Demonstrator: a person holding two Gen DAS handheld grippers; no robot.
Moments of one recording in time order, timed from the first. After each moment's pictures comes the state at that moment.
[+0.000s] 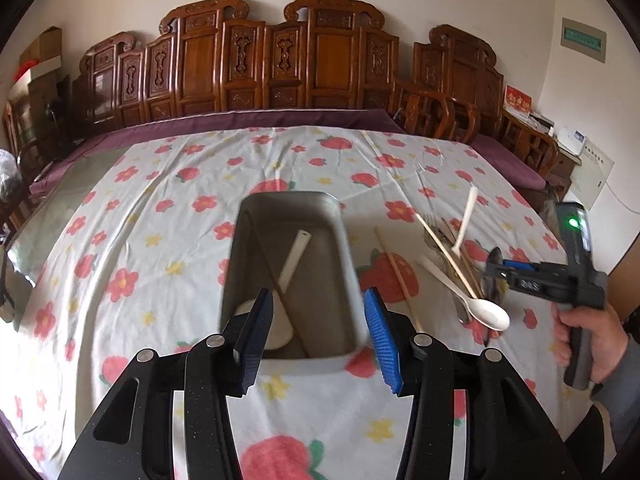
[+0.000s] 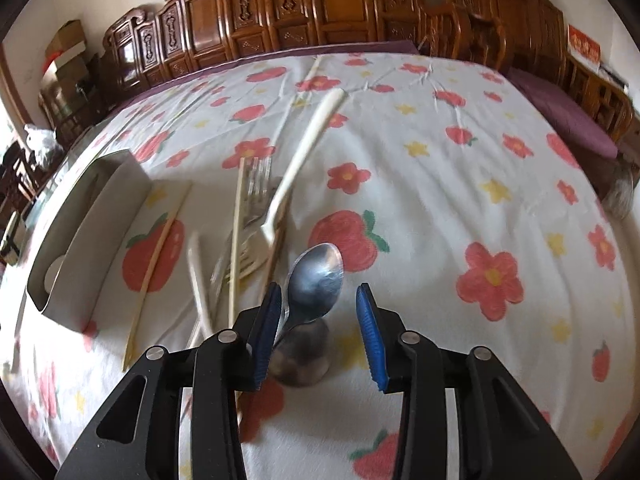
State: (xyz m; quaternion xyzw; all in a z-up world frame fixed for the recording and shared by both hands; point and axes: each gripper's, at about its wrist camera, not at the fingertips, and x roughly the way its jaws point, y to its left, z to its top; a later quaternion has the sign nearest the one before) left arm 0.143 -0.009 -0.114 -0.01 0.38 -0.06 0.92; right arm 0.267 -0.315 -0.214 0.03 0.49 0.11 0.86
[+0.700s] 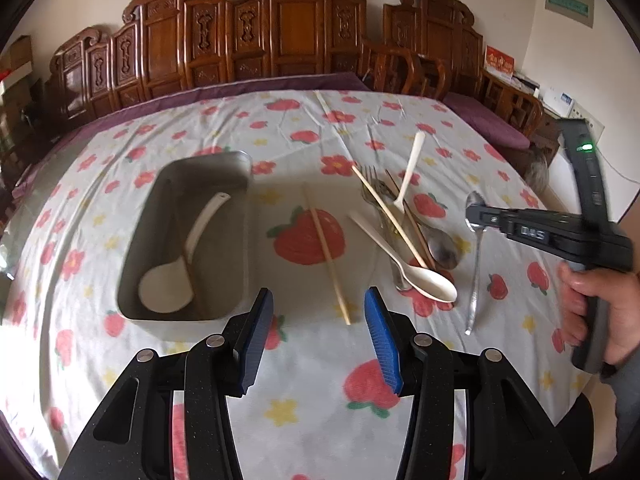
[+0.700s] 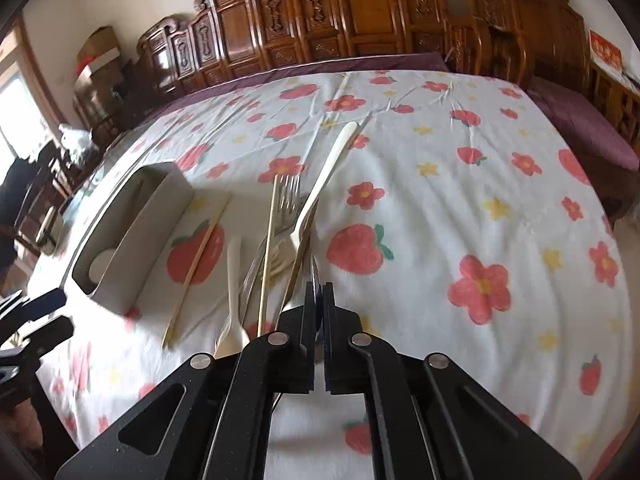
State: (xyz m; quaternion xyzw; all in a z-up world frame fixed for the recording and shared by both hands) left arm 0.143 -0.097 -0.141 0.02 0.43 -0.08 0.90; right arm 0.239 -0.332 -0.173 0.03 0.47 0.18 0.87
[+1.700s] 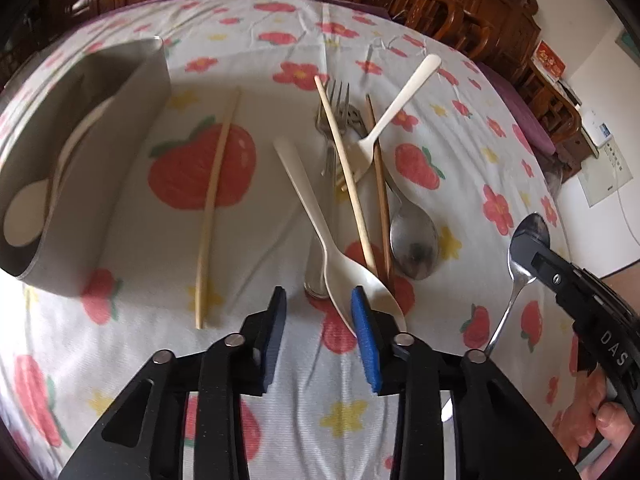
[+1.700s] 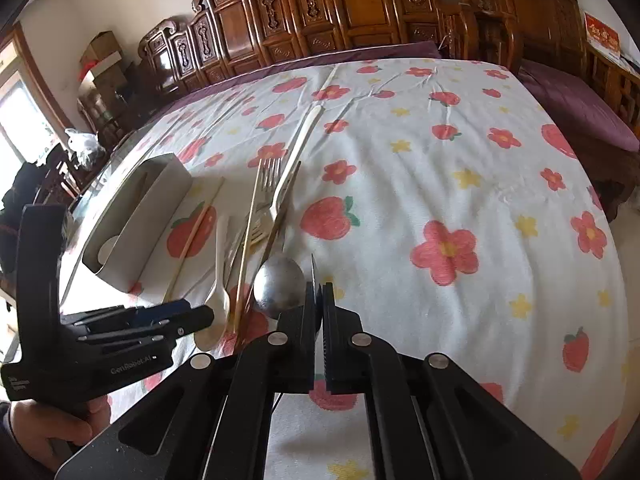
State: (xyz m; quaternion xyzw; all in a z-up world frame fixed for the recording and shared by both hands) left arm 0.204 -0.172 -0.215 -0.10 0.55 -0.05 0.83; right arm 0.226 -0.372 -0.177 0.06 0.48 0.18 0.86
